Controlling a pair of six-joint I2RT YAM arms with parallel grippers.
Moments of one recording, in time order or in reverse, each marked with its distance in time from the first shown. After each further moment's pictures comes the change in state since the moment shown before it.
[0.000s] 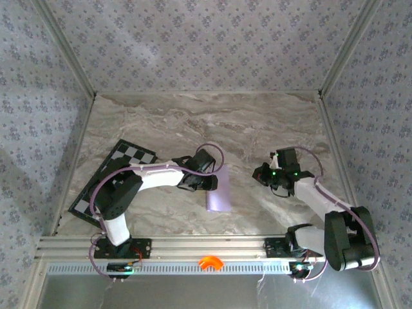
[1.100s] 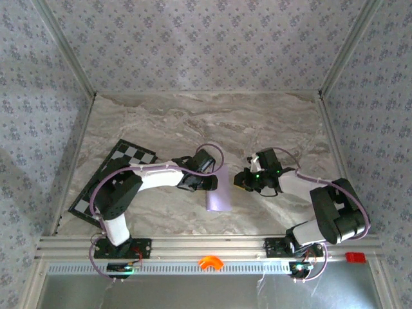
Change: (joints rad) left arm 0.000 -0.002 -0.005 0.007 0.000 -0.001; right arm 0.203 0.238 0.037 0.140 -0.145 -0.013
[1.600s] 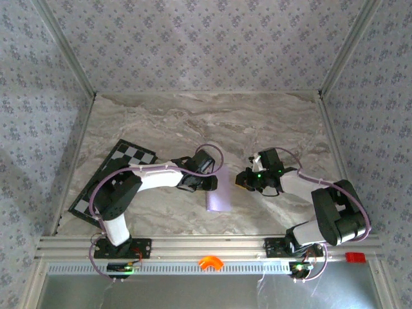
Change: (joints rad) left arm 0.000 -0.007 -0.011 0.014 0.000 0.000; right arm -0.028 -0.017 0.000 -0.027 0.000 -0.009
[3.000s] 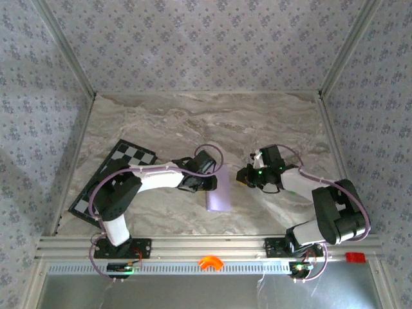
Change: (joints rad) left arm -0.015 -0.007 0.003 -0.008 -0.031 -0.059; right arm -0.031 0.000 0.033 -0.023 -0.003 -0.001
